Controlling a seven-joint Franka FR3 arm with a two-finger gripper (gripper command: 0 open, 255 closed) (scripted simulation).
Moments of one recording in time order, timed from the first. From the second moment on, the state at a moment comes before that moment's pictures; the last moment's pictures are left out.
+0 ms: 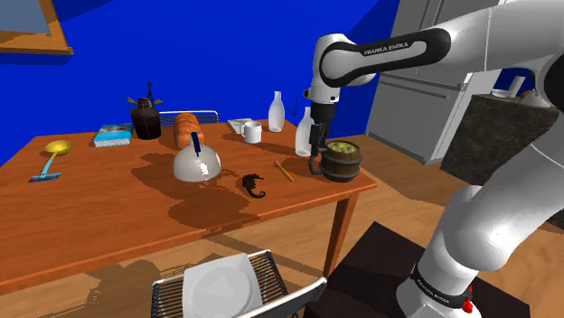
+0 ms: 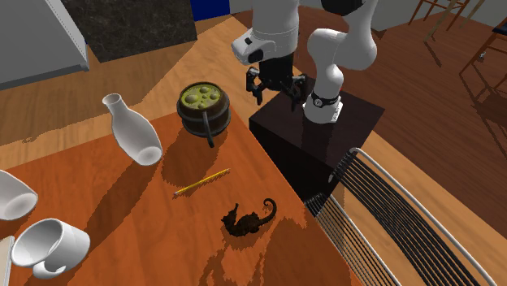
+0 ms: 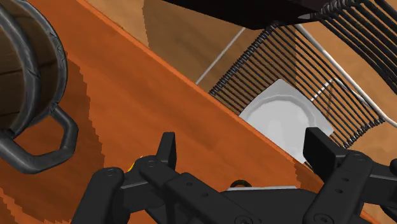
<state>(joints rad) 0.07 -0.32 -0.06 -2.19 0.04 1.78 -0.32</state>
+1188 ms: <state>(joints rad) 0.14 0.24 -0.03 -1.70 0.14 1.88 -0.71</state>
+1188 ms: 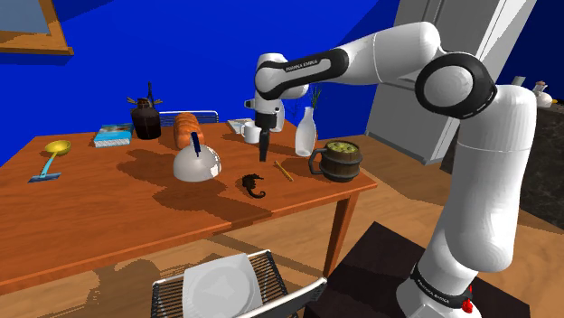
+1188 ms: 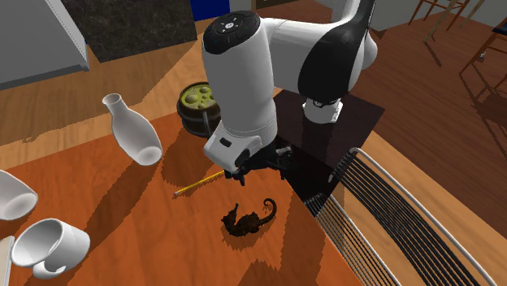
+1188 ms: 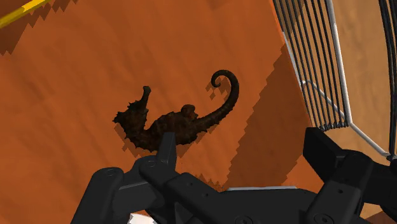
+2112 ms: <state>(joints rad) 0.15 0.25 -0.02 -1.75 0.15 1.95 -0.72</state>
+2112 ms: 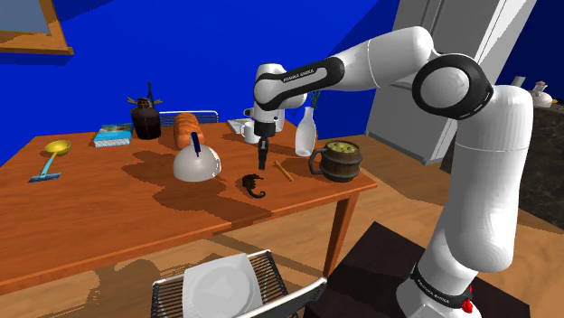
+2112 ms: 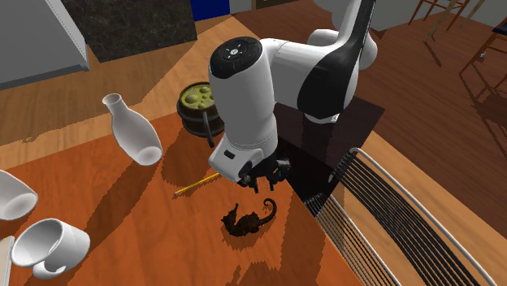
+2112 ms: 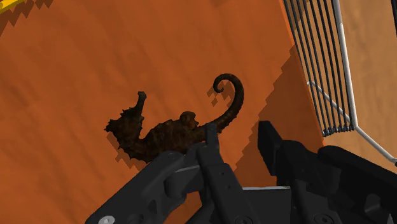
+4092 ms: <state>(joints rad) 0.28 0.47 -0.12 -1.73 0.12 2.15 0.14</state>
